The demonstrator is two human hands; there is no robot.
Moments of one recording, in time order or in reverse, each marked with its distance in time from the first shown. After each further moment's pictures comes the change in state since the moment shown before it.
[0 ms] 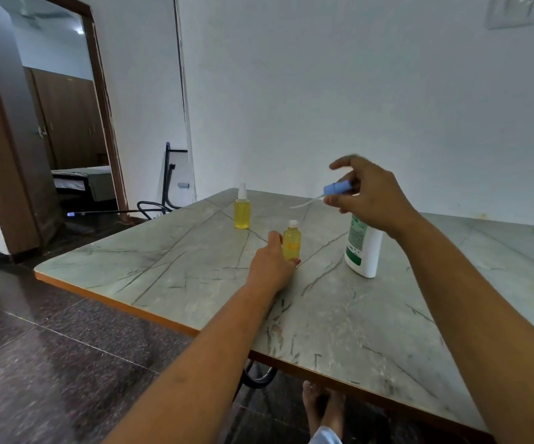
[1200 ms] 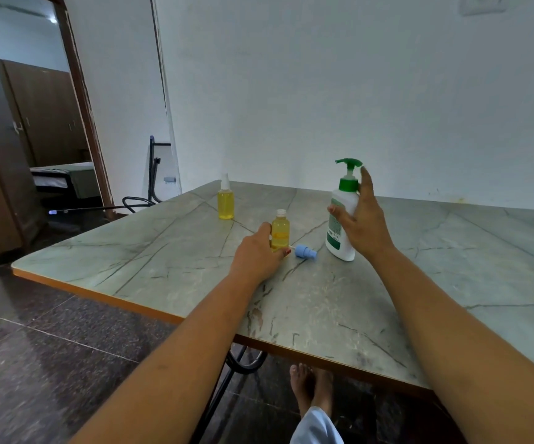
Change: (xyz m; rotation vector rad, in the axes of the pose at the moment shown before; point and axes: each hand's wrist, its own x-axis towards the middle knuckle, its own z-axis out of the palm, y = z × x) left_hand -0.006 0.000 0.005 0.088 0.038 0.122; right_hand -0.028 0.093 0.024 -0.005 0.193 0.170
